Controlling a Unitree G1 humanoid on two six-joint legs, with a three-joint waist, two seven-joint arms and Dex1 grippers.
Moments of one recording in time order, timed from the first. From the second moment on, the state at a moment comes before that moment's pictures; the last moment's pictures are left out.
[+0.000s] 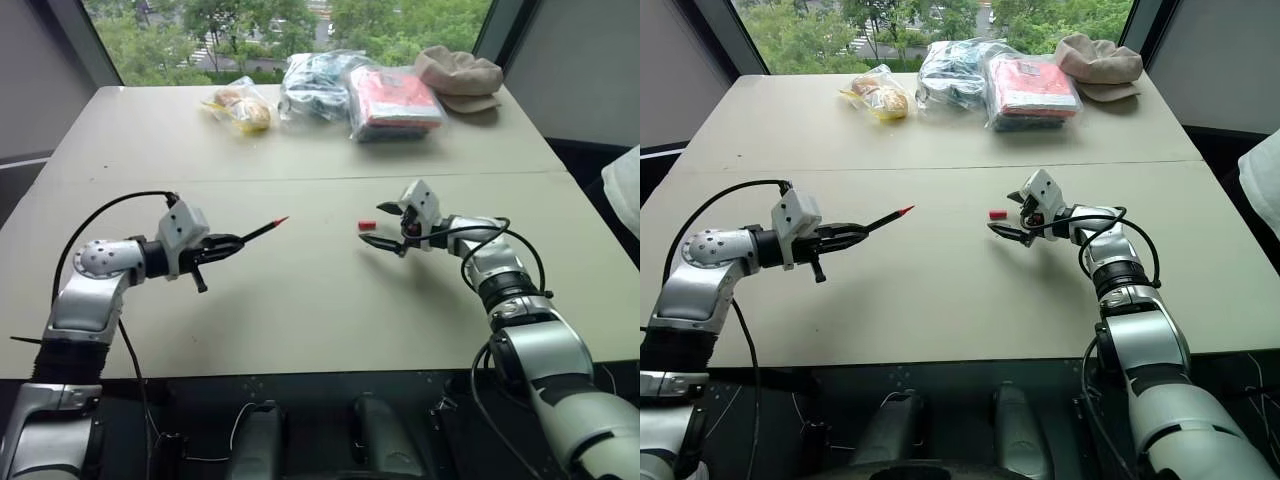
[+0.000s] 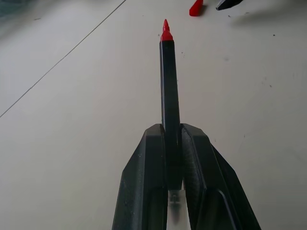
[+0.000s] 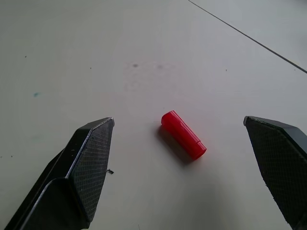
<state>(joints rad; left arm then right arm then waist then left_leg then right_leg) -0.40 0.72 0.05 0.11 -0.23 0.21 -1.06 -0.91 -0.42 0.08 1.06 0.06 -0.18 1.02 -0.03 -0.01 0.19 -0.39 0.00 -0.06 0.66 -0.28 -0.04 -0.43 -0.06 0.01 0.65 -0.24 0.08</state>
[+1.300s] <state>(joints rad) -0.32 0.75 0.07 0.01 -0.27 0.23 -1.01 -0.99 -0.37 0.08 1.22 -0.05 -0.29 1.02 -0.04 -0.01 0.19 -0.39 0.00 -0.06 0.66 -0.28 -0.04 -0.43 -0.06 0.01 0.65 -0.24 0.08</state>
